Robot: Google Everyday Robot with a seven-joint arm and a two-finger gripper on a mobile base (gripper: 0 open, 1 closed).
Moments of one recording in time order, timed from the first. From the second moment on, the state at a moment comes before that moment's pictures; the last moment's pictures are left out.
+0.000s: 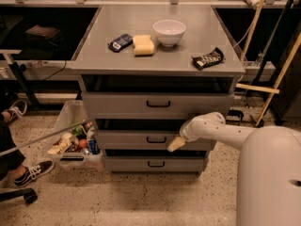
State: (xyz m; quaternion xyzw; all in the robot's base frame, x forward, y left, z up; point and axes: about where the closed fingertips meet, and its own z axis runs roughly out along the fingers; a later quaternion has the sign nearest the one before) arm 0.737 -0.151 0.429 -0.45 0.84 0.01 0.29
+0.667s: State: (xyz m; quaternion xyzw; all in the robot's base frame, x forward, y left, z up) arm 0.736 -0.151 0.429 -0.45 0.84 0.01 0.29
